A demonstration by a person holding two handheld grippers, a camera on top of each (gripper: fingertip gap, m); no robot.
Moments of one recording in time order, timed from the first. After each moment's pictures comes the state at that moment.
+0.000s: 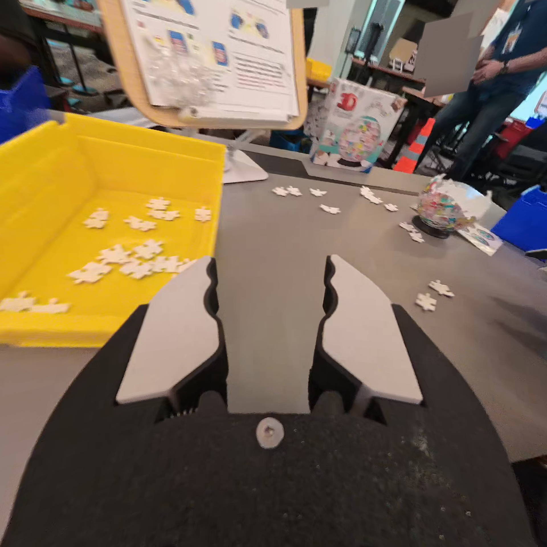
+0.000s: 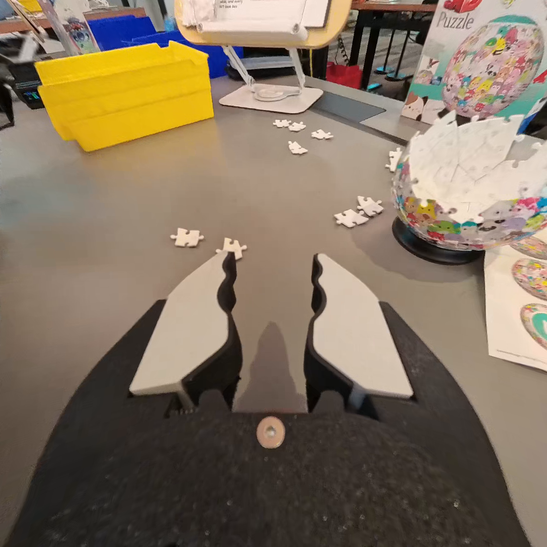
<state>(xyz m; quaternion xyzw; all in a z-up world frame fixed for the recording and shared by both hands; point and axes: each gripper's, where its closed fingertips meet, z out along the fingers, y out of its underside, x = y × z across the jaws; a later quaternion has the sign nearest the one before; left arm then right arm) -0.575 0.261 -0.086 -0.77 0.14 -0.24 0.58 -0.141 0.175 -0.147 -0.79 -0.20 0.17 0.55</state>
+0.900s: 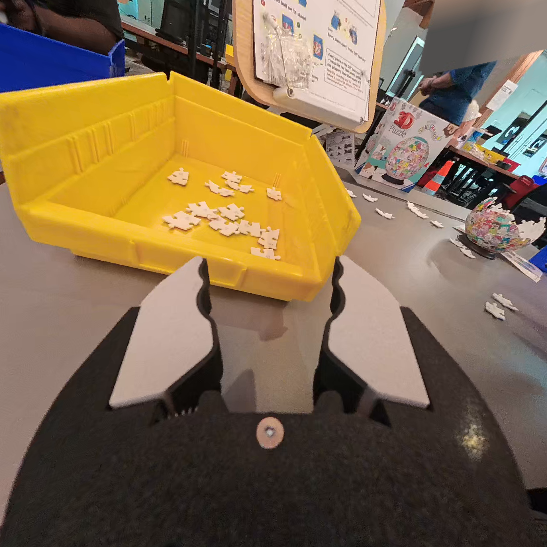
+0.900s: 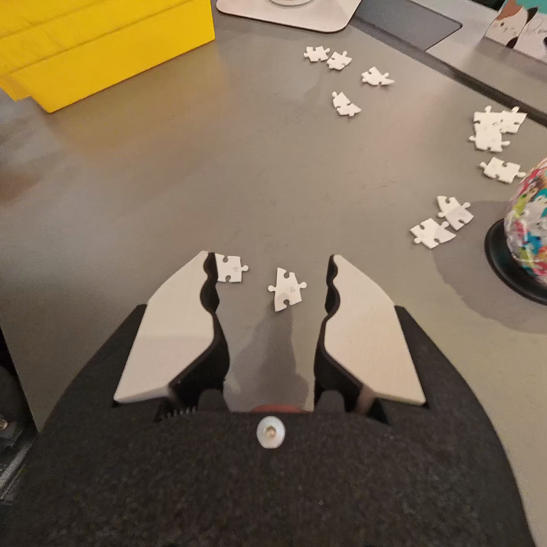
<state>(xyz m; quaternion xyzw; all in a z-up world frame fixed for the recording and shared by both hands) -0.662 0.285 -0.151 -0.76 0.07 -0.26 0.59 -0.234 0.214 -0.158 -0.87 -0.20 0.13 0.44</state>
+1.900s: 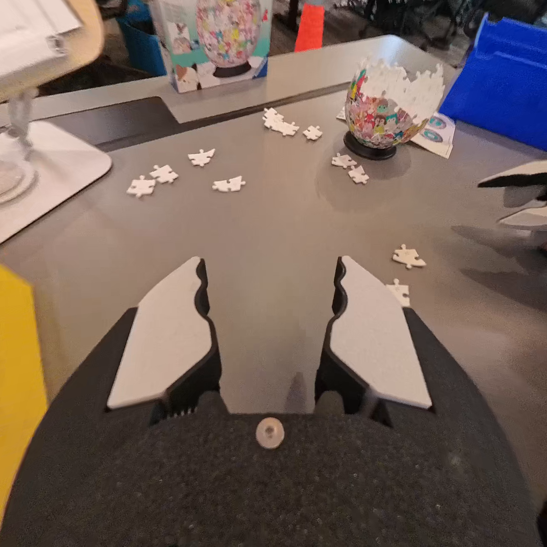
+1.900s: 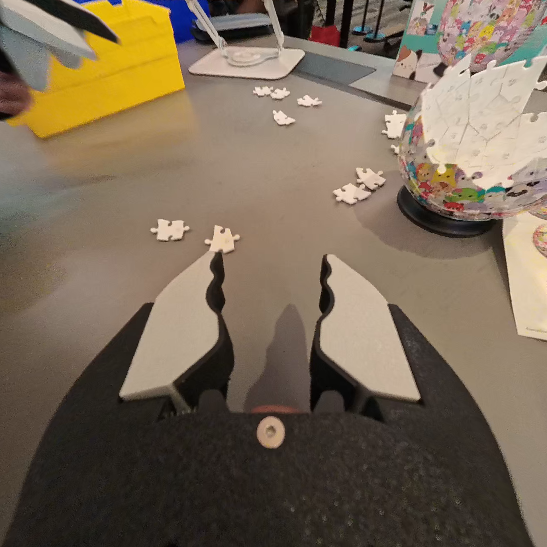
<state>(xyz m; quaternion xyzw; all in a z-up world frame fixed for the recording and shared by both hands) -0.377 0.325 -0.118 -0.77 0.39 -0.27 0.43 -0.149 0.184 -0.171 -0.82 -0.16 0.15 0.53</state>
